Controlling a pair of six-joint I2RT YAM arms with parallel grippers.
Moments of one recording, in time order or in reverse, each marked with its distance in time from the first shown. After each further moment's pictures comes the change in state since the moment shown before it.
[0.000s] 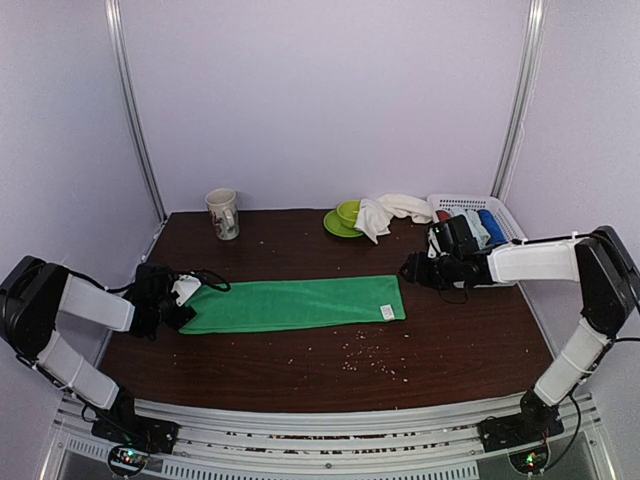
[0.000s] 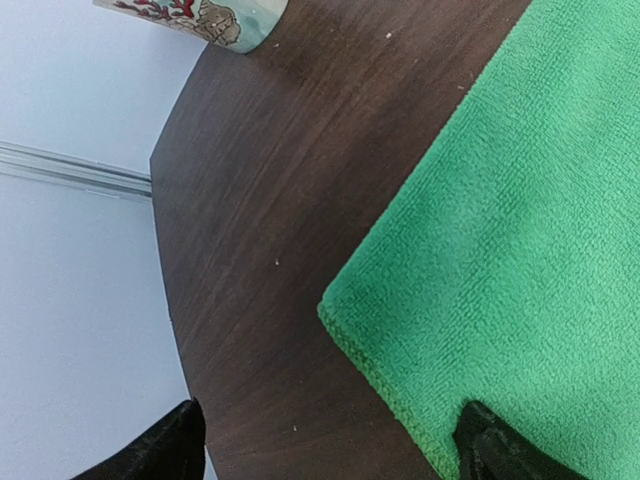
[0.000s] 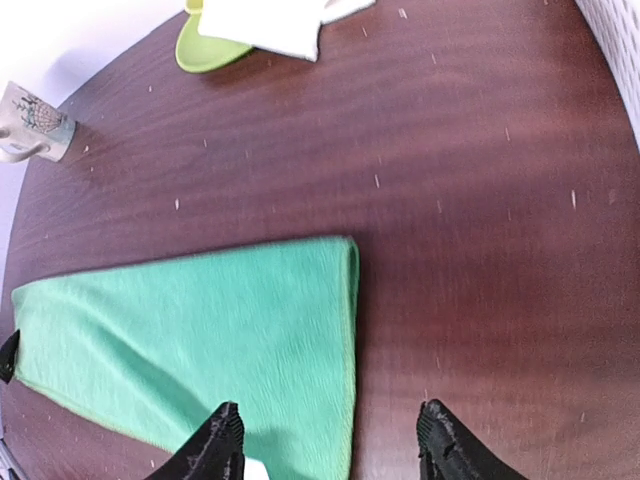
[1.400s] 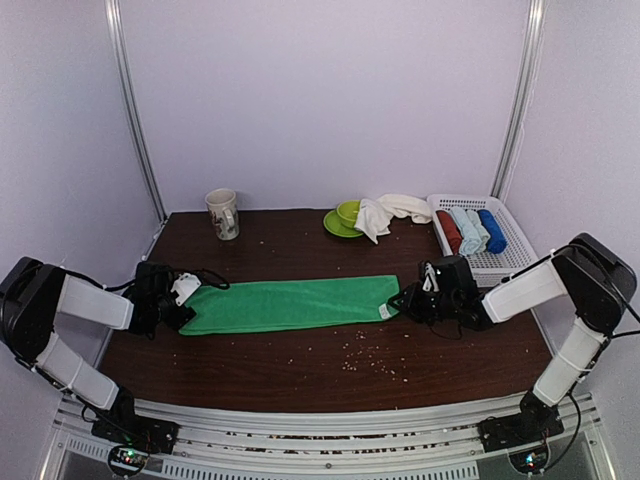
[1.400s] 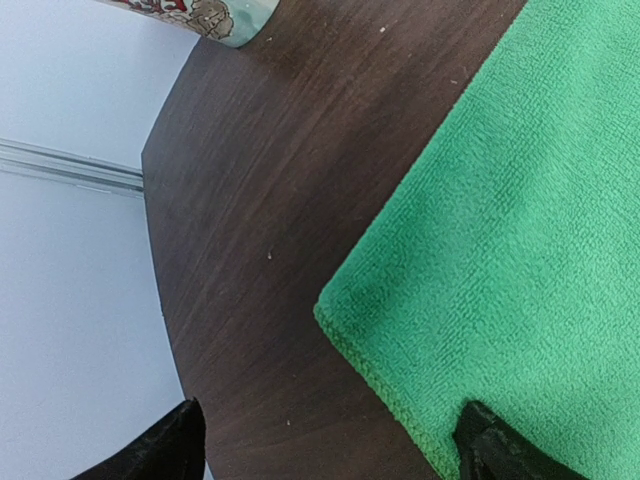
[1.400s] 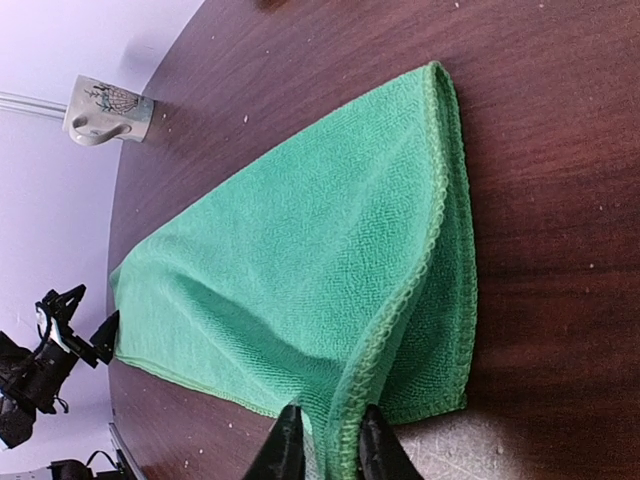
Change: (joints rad) left arm 0.000 -0.016 0.018 -0.065 0.016 -0.021; right arm 0.087 0.034 -0.324 0.510 -0.195 0.351
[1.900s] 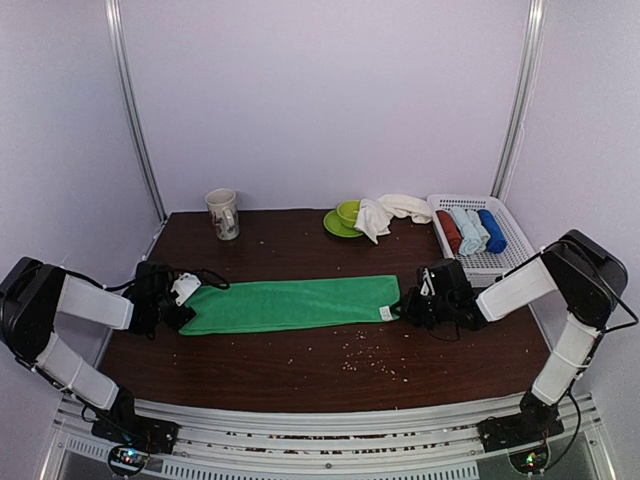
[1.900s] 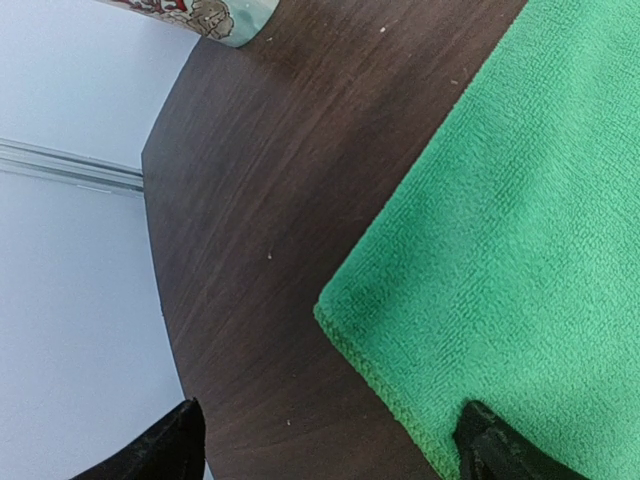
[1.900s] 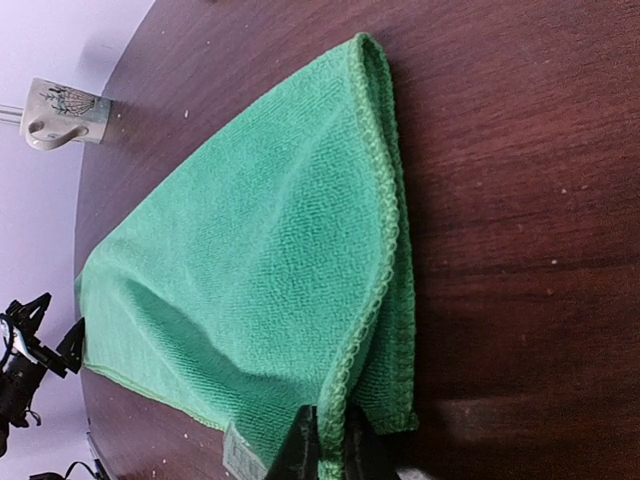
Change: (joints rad) left arm 0.000 0.000 0.000 0.000 0.003 0.000; right arm 0.000 0.065 0.027 -0.038 0.034 -0.015
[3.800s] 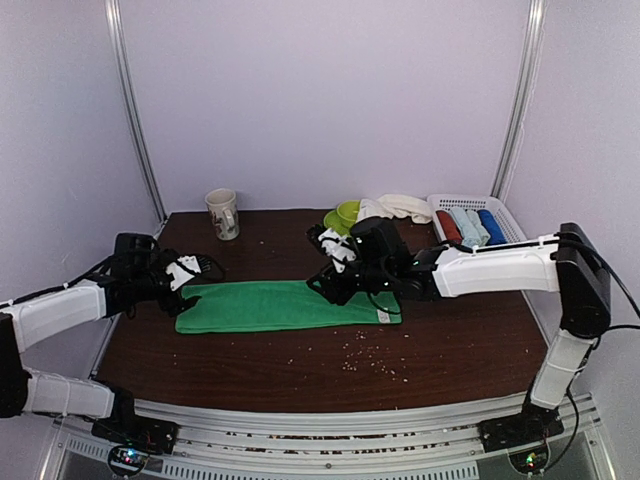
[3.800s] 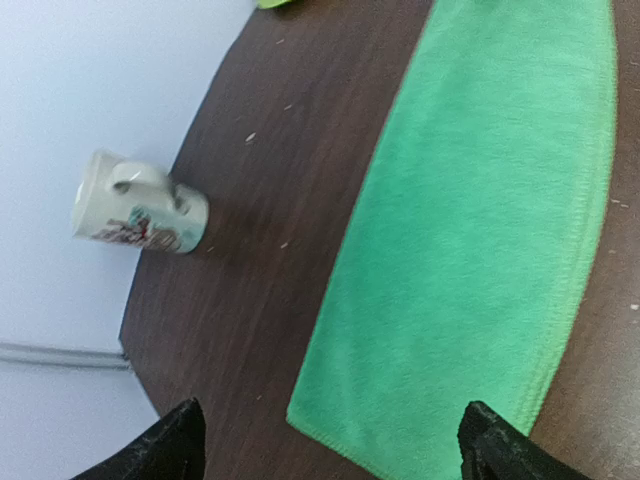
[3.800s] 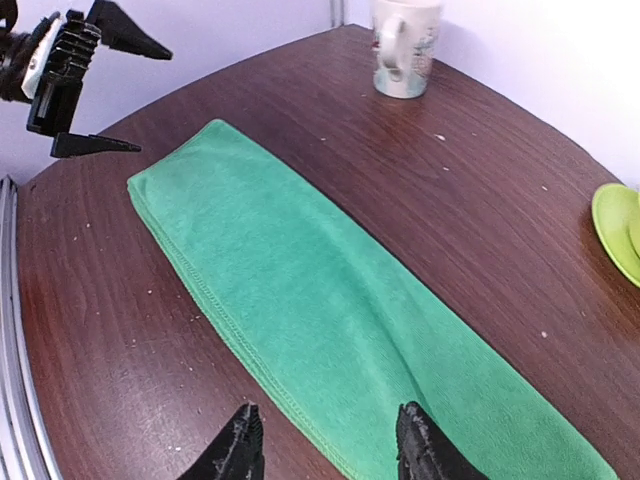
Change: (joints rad) left arm 0.003 -0.320 0.177 -0.471 0.403 0.182; right arm 0.370 0.028 0.562 -0.364 0.179 -0.864
